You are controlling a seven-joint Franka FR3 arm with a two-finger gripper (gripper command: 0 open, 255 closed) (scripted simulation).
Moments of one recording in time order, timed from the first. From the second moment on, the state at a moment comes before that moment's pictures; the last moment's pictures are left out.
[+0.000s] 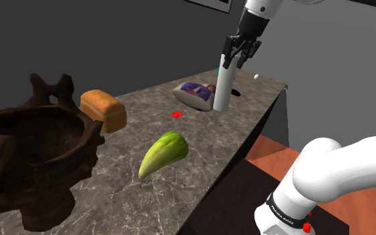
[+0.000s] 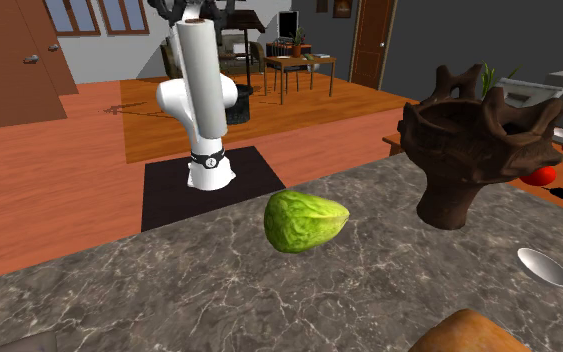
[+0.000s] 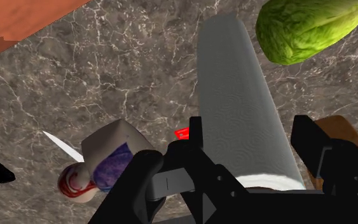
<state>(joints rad) -0.04 -0.72 0.02 -2.15 -0.04 1.65 0.26</state>
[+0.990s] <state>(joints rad) -0.11 -0.53 -0.31 -2.03 -0.12 1.75 -0.10</state>
